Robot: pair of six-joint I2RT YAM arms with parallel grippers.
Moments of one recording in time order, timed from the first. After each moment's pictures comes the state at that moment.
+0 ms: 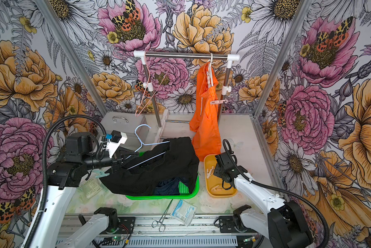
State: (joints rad) left arm -0.11 0.87 1.20 -1.02 0.90 0.39; right arm 0.37 1.09 0.56 -0.53 0.18 0.70
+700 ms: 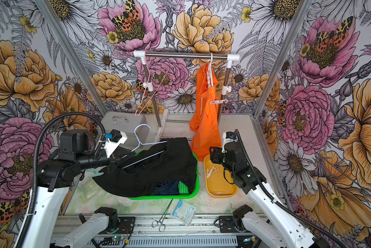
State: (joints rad) left arm -0.17 0.91 1.38 -1.20 0.70 0.47; right arm 0.49 0.84 0.85 -0.51 0.05 0.52
